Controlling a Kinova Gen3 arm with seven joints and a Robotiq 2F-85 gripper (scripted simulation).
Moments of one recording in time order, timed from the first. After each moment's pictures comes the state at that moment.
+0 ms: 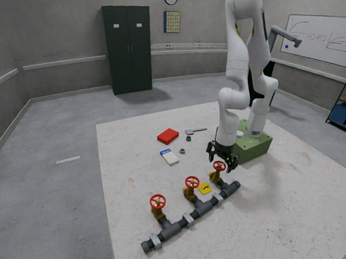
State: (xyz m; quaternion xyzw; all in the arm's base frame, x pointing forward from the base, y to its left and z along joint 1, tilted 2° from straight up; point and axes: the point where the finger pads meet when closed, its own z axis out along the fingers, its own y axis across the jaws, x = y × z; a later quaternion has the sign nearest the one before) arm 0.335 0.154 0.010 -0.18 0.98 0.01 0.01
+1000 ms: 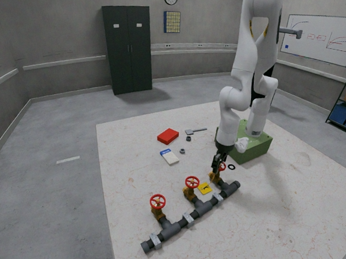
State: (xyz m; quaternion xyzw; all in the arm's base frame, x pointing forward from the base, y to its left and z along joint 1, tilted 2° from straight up) arm 0.335 0.154 0.010 0.48 0.87 0.02 0.01
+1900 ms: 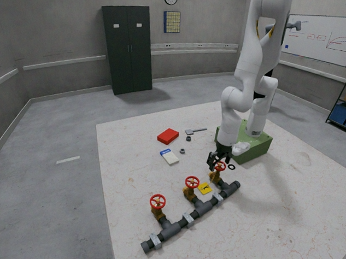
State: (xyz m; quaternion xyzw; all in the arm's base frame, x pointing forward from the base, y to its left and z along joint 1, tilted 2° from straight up) arm 0.334 0.154 0.009 0.65 0.76 0.02 0.01
